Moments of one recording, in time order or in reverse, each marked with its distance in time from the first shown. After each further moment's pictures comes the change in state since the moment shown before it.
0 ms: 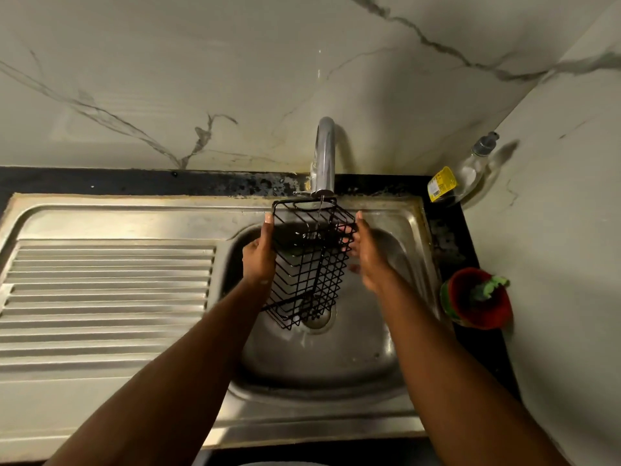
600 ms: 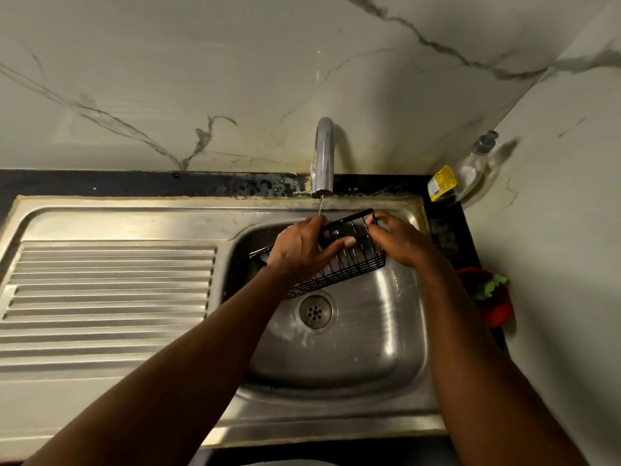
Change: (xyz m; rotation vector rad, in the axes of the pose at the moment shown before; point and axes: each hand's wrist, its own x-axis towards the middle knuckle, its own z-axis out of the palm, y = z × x) left_hand -0.015 0.035 0.049 1.051 -0.276 0.797; right_hand -0.012 -0.049 -0.063 -0.910 0.059 -0.163
